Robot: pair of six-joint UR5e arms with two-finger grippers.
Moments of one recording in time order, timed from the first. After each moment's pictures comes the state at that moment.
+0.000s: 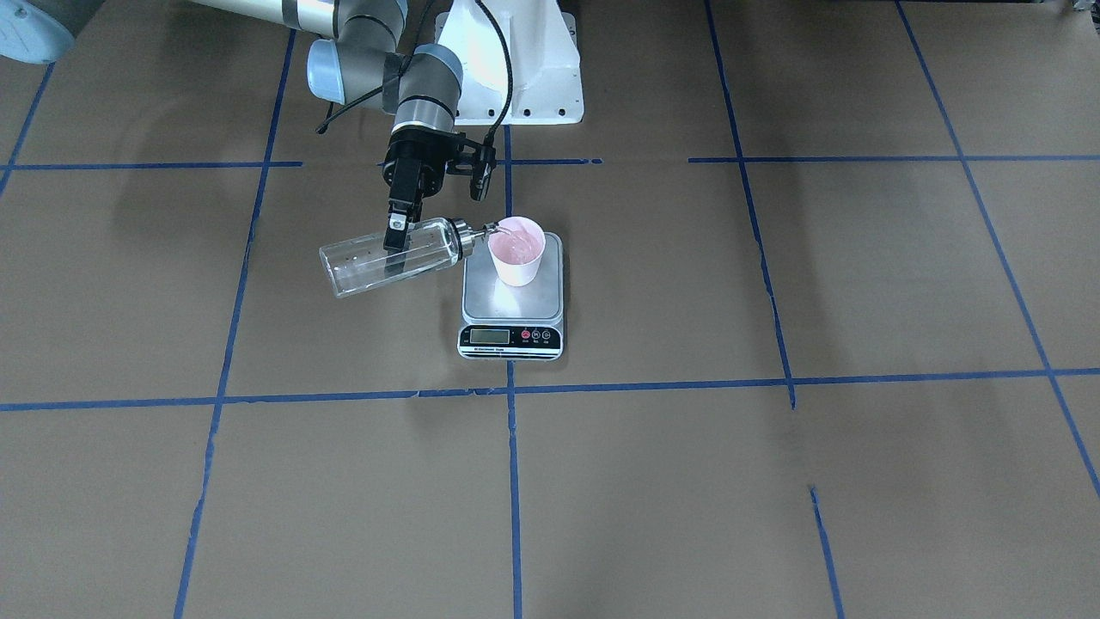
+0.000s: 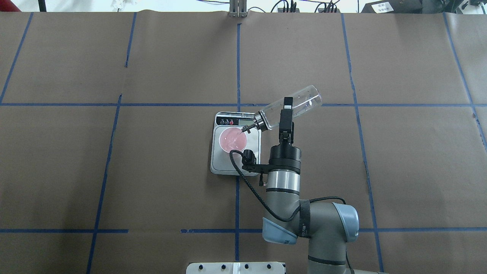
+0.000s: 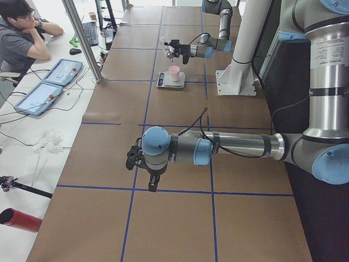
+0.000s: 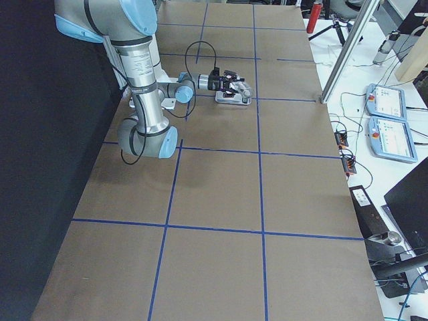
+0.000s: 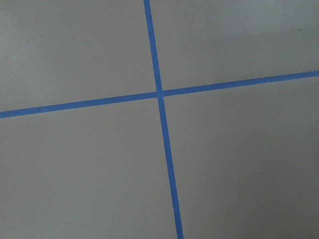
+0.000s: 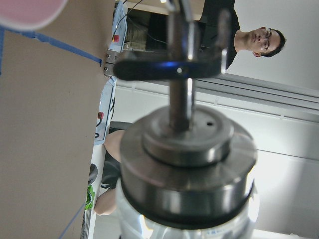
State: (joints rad) left arm -1.61 -1.47 -1.71 -1.63 -2.43 0.10; right arm 0.18 -1.08 1.64 -1.51 0.09 -0.04
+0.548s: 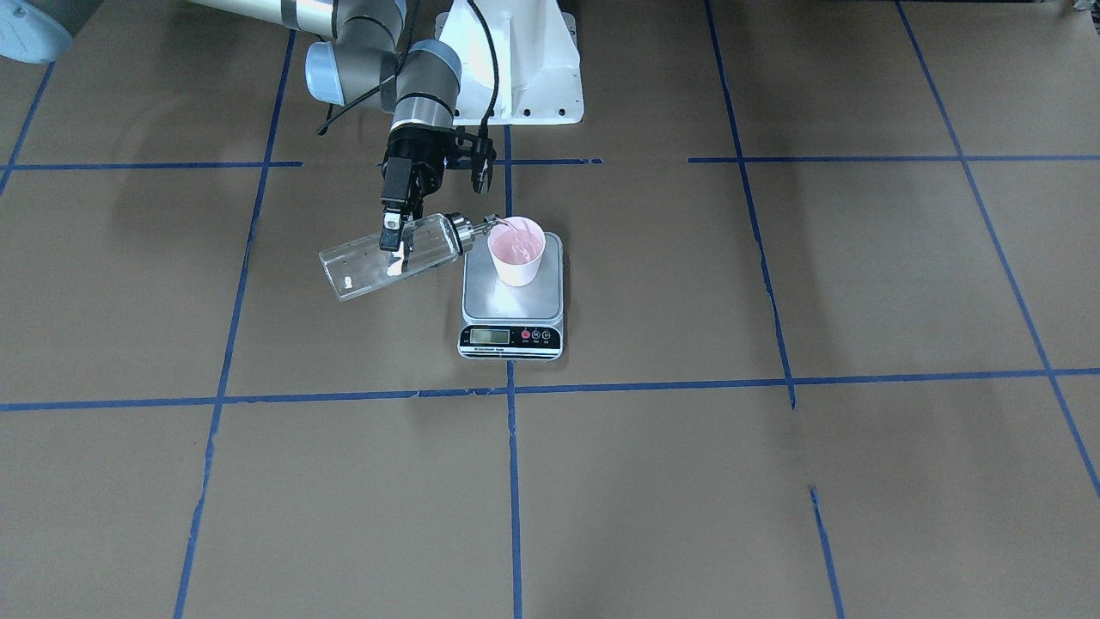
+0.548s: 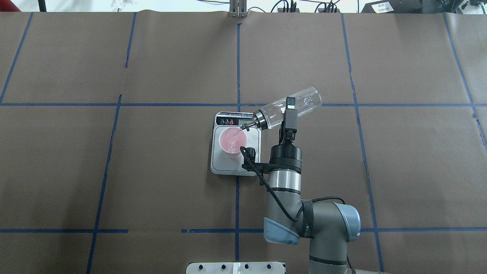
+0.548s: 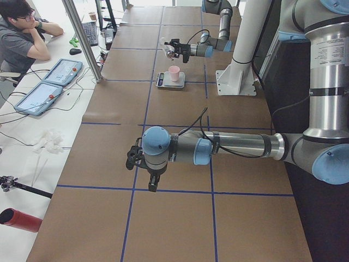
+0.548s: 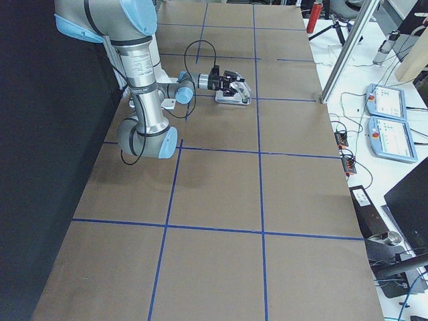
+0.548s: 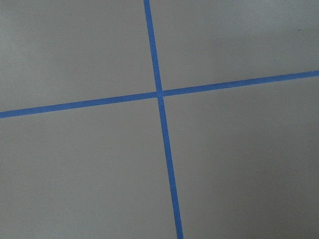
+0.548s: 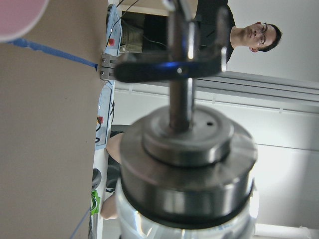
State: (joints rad) left arm -1.61 -1.47 -1.71 -1.63 -2.43 0.10; right arm 0.18 -1.09 1.63 -1.37 0.14 0.06
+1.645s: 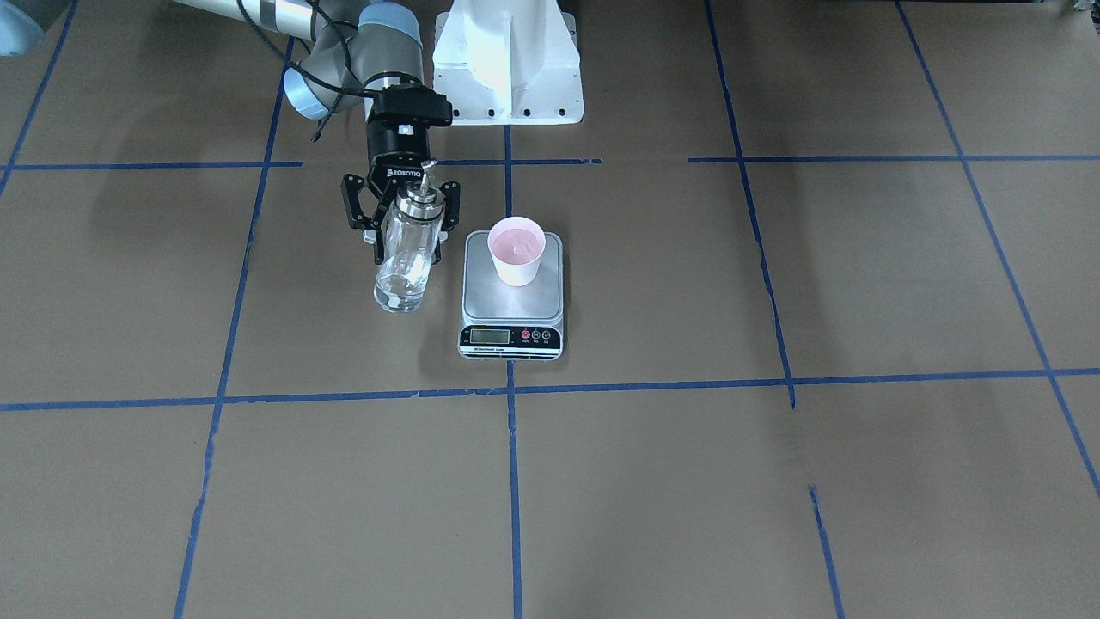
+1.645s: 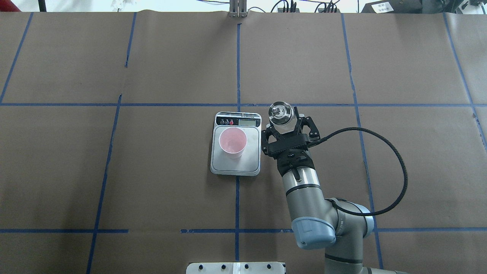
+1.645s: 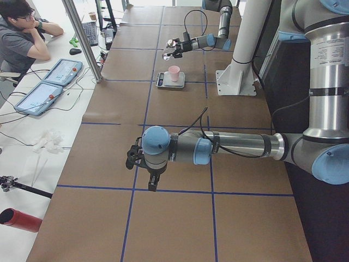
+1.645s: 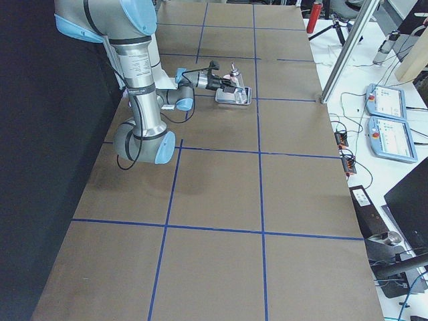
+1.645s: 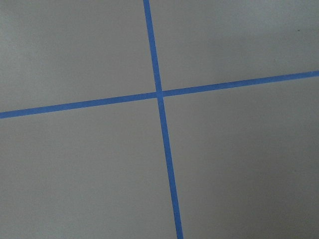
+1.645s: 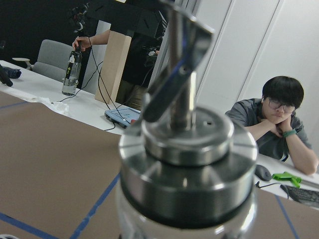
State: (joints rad) left arm -1.61 -1.47 -1.71 -1.63 -2.43 0.10; right arm 0.19 -1.18 1.68 -0.77 0.47 0.76
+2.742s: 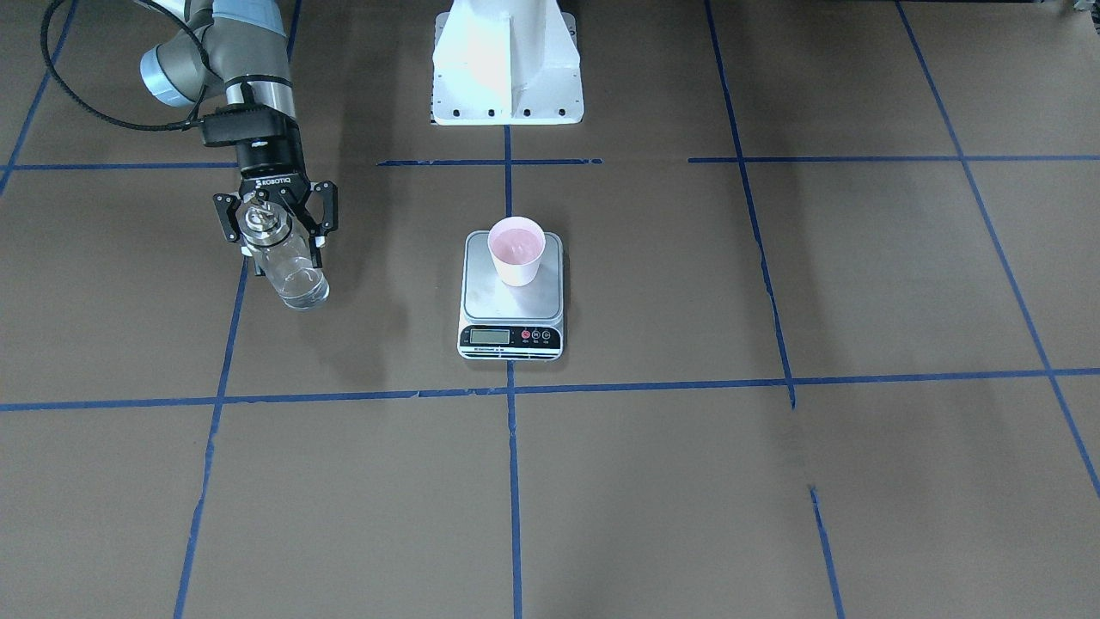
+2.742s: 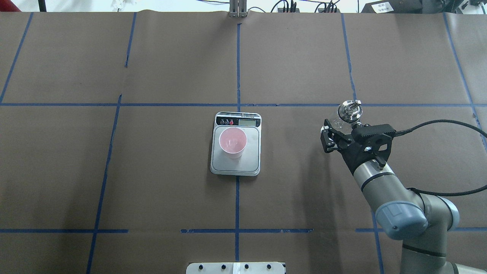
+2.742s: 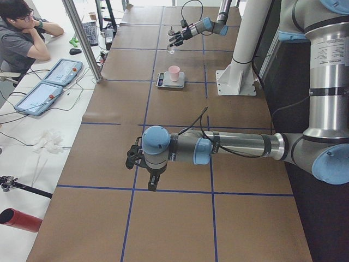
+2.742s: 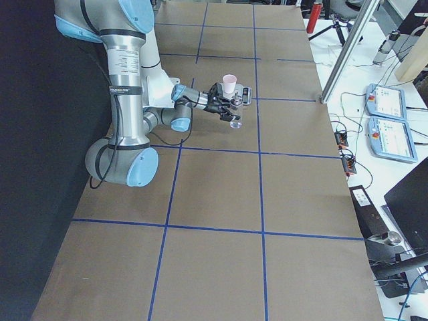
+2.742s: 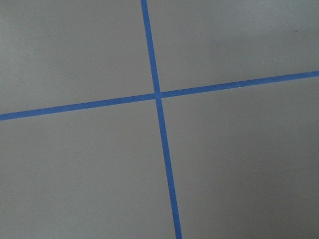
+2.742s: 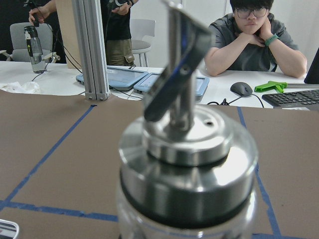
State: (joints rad) left arm -1.61 -1.47 -1.72 -1.63 -2.43 0.10; right arm 0.29 -1.52 1.87 -0.76 0.78 1.14
